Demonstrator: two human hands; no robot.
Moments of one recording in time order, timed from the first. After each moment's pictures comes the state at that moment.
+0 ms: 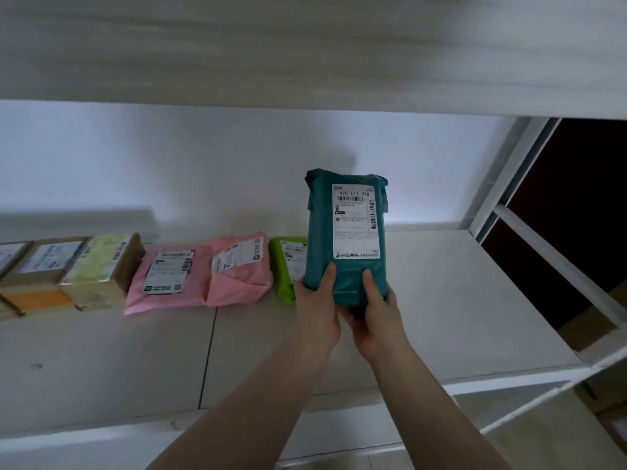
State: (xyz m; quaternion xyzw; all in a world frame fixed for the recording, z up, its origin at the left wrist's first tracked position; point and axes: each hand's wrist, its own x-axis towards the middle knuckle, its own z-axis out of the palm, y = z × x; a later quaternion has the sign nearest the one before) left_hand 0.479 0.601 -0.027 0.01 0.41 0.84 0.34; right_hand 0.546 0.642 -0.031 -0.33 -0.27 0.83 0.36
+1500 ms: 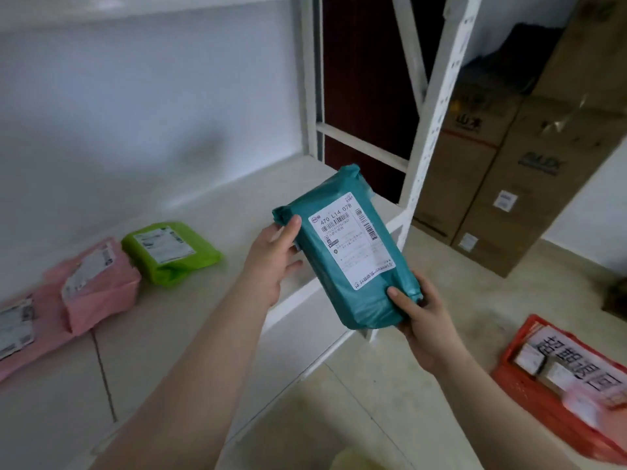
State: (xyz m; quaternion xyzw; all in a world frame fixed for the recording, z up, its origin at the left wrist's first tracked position) left_hand 0.582 0.588 -0.003 0.31 0.57 0.54 0.53; right_hand 0.814 0.556 -0.071 -0.43 -0.29 0.68 0.52
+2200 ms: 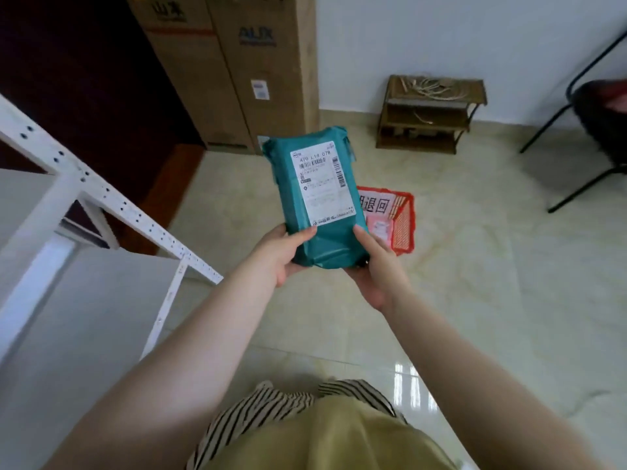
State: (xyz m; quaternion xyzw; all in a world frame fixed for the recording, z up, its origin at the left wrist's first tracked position) left_hand 1.112 0.540 -0.125 0.40 0.57 0.12 0.71; right_hand 1.229 0.432 -0.150 -0.48 0.06 0.53 0.69
